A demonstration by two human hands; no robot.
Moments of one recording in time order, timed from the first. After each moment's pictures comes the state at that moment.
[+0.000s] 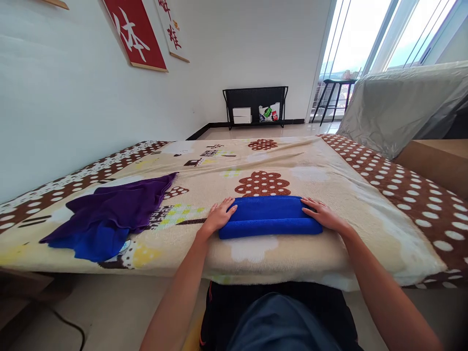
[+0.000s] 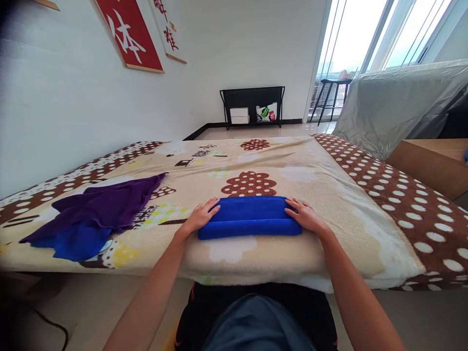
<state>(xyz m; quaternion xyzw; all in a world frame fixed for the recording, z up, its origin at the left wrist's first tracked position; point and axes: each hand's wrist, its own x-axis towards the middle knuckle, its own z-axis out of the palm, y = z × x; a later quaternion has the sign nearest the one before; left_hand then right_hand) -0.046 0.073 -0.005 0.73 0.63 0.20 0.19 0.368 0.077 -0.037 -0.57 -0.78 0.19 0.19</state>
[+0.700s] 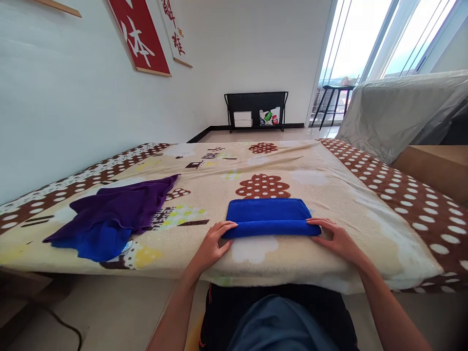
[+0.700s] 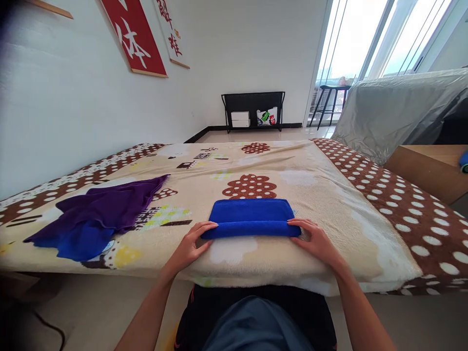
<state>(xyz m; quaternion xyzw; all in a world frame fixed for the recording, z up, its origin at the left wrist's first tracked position) -0.058 -0.032 -0.002 0.79 0.48 0.32 0.20 0.371 -0.008 -0.025 -0.49 -0.77 0.24 0.33</state>
